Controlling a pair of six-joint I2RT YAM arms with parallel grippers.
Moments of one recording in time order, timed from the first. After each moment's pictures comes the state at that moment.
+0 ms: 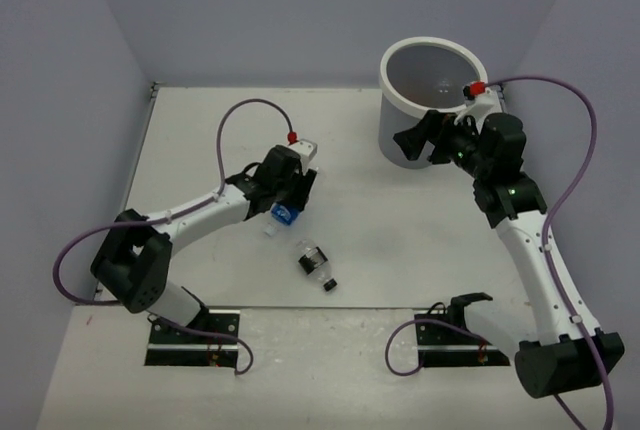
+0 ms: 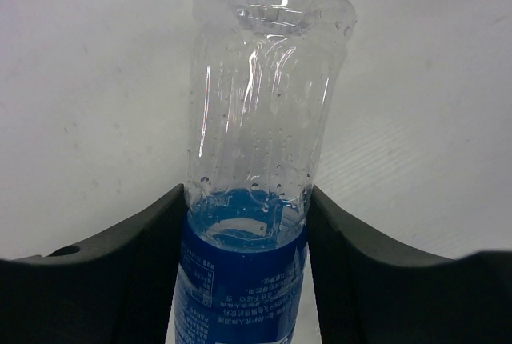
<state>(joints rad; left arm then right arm) -0.66 1.51 0.96 -0.27 -0.11 -0.18 0.17 1.03 1.09 -0.33 -0.33 0.38</state>
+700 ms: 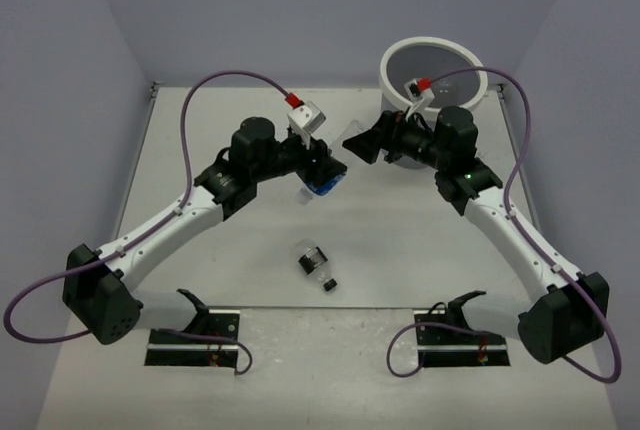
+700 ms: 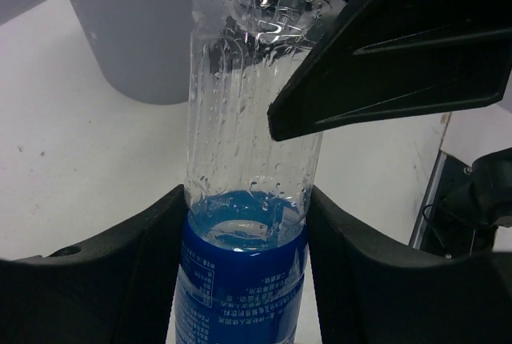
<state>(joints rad) -0.67 1.31 1.11 -0.03 0.39 -0.15 0.38 1.22 1.05 0.00 -0.55 0.55</state>
